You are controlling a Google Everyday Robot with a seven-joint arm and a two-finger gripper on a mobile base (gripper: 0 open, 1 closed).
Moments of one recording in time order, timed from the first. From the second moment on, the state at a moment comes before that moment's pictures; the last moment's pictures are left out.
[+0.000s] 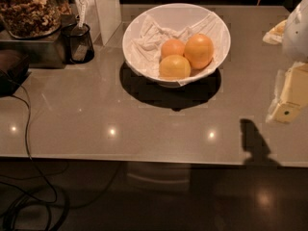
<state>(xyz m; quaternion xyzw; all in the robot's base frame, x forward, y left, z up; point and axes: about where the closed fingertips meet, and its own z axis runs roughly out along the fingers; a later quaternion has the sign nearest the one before) 0.438 -0.217 0.976 -0.60 0.78 -0.03 0.16</state>
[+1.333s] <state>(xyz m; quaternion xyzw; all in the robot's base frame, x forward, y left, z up) 0.495 -0.126 1.060 -0.72 0.66 -0.11 0.18</state>
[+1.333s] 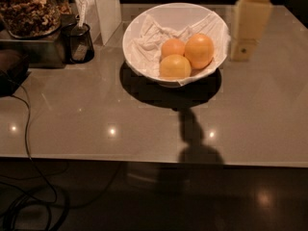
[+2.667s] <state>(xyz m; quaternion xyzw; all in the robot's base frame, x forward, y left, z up) 0.578 -0.132 1.098 -0.71 0.64 -0.14 0.23</state>
